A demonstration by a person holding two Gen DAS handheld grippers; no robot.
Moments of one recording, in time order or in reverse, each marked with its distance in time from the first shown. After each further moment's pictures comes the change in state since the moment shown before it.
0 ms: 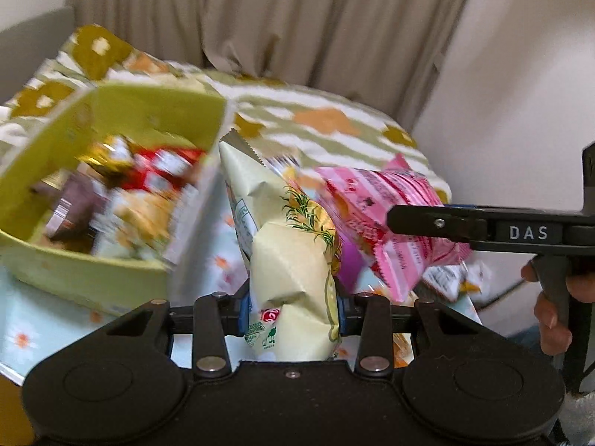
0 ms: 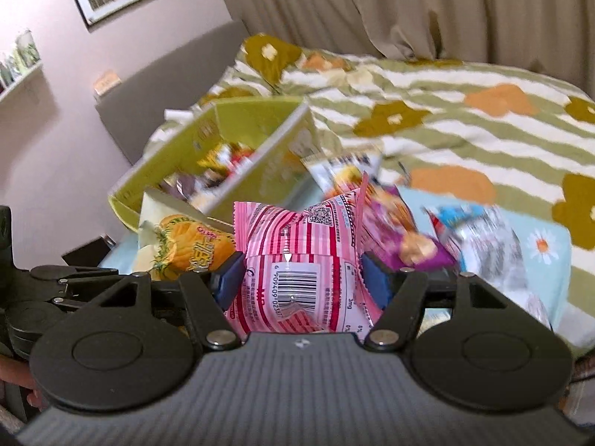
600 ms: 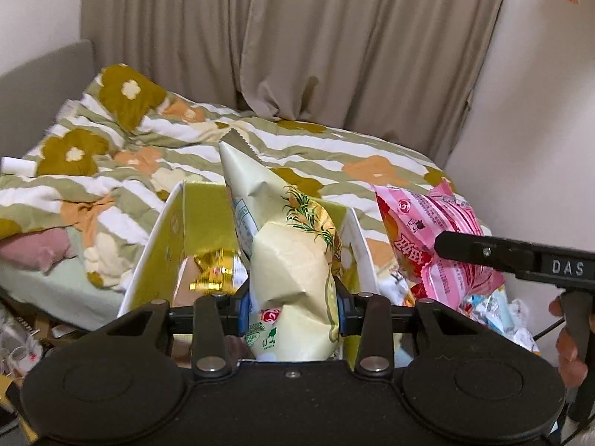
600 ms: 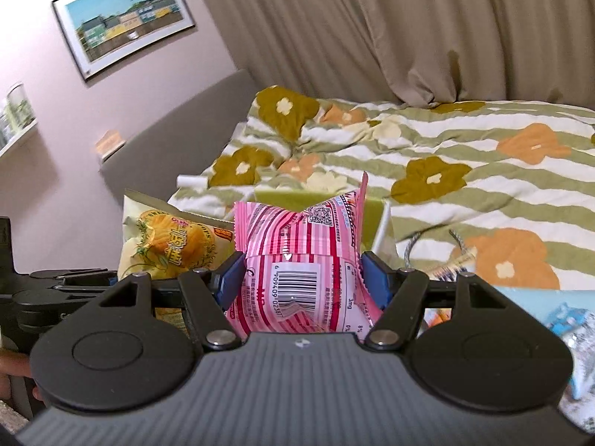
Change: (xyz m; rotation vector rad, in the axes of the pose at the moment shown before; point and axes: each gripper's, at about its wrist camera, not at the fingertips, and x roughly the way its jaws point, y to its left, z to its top) left arm 0.013 0.159 0.145 0.044 -0.043 0.007; right arm 0.084 0.104 0.117 0.092 -0.138 -0.010
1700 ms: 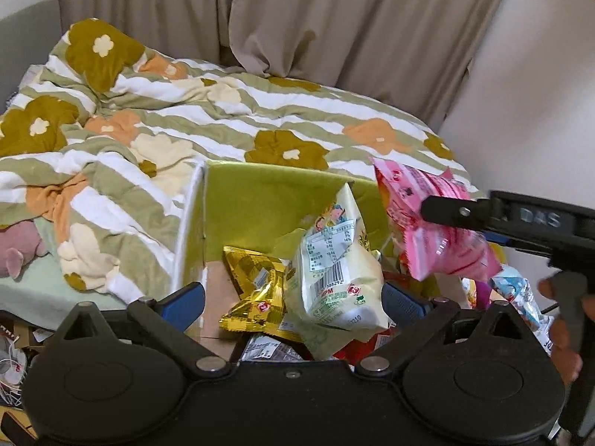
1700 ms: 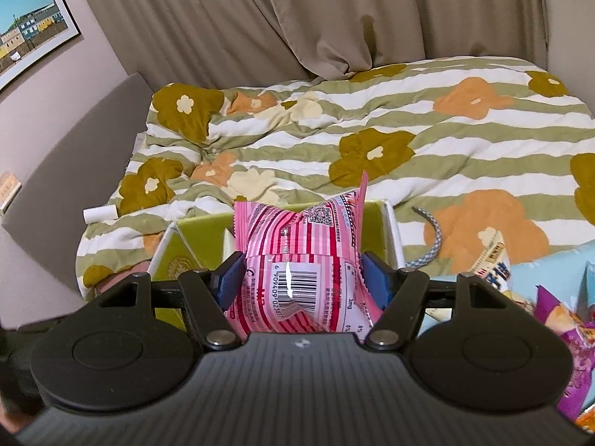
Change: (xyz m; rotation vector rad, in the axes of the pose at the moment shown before) left arm 0.081 0.086 0.028 0.014 0.138 -0.074; right arm 0.137 0.026 0.022 0.209 0.037 -0.297
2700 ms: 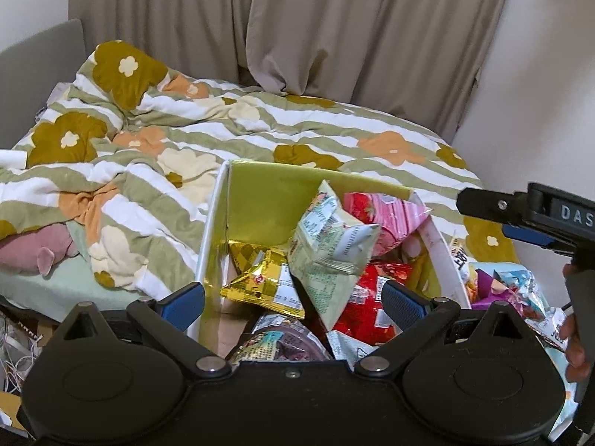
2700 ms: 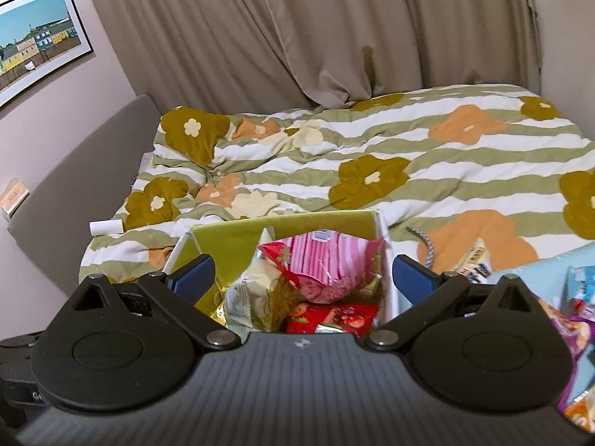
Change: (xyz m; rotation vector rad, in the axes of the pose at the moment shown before) left arm -0.041 -0.015 -0.030 0.018 -0.064 0.074; right arm -0.049 0.004 -0.023 -0.025 -0.103 -0.014
